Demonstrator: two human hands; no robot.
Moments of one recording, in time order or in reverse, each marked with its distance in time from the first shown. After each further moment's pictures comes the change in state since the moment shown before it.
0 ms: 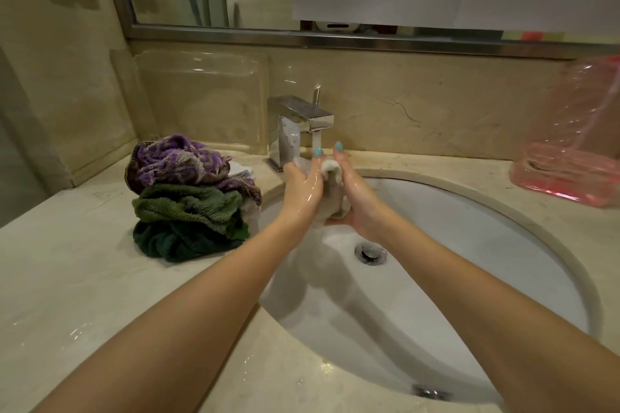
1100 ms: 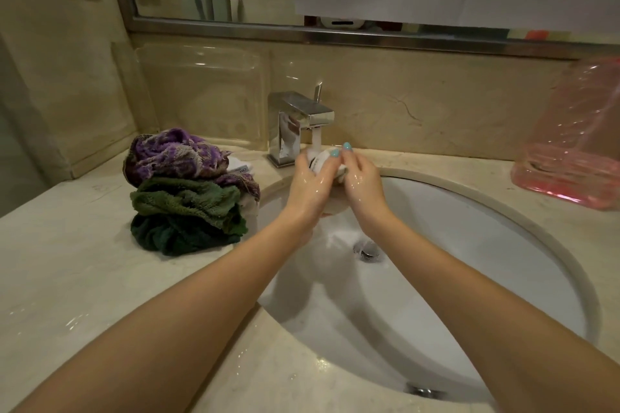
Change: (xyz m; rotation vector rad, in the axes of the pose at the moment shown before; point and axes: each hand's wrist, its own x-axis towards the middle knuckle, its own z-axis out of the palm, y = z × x) left_hand -0.020 0.009 0.005 -0.105 -0.106 0.057; right_hand 0.007 0.006 0.003 -0.149 0.328 -0.361
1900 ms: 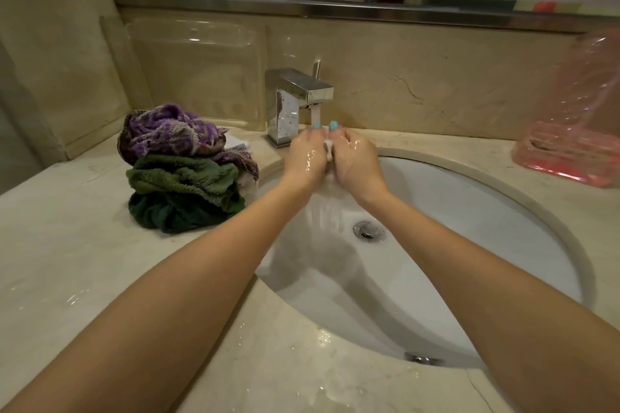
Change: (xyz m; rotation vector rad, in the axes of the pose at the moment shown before) left_hand 0.036 -0.006 -0.001 0.172 0.060 0.057; right_hand -0.001 -0.003 0.000 -0.265 -0.003 -0.208
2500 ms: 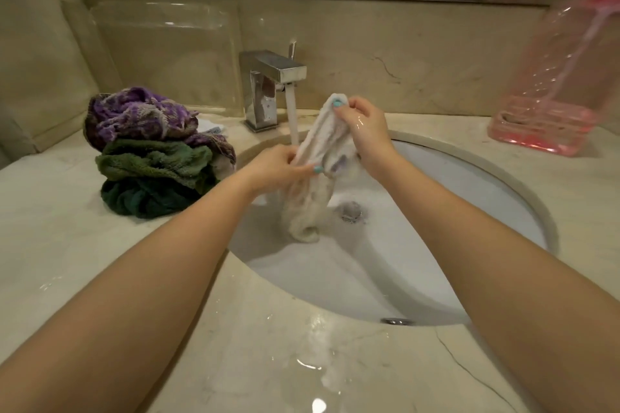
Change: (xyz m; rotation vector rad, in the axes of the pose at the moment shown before) left_hand -0.014 -0.017 -0.035 0.575 -0.498 0.047; right_hand 0.015 0.012 -0.043 0.230 0.032 0.126
